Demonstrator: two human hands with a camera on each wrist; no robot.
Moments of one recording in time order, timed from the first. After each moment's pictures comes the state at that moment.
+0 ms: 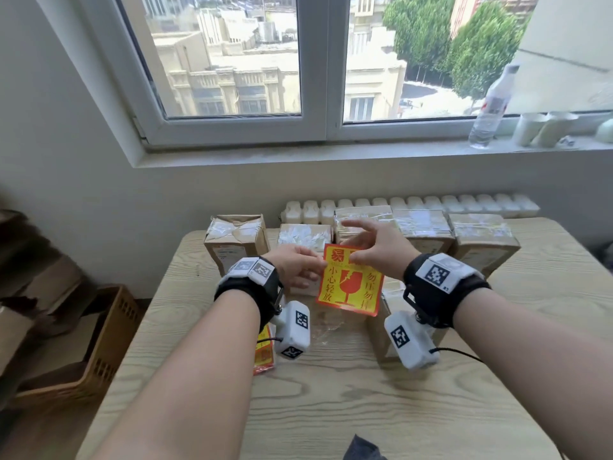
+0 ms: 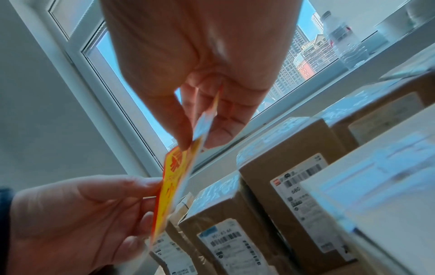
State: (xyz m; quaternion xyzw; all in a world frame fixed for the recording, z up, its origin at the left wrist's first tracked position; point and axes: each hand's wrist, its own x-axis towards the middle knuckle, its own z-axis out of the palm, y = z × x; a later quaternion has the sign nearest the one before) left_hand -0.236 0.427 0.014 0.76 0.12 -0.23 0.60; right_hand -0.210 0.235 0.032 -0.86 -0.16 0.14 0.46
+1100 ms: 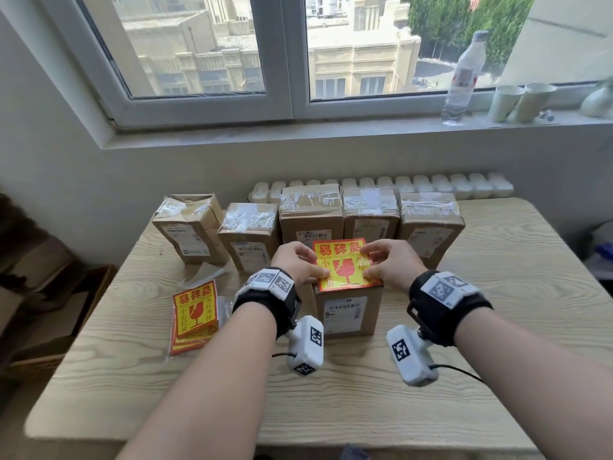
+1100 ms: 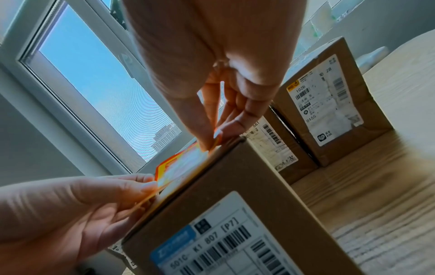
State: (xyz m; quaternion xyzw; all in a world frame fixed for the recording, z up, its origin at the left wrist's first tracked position) left_hand -0.238 0.282 -0.034 0.78 0.23 -0.08 0.58; right_hand -0.205 0.090 -0.031 -0.87 -0.02 0.17 0.46
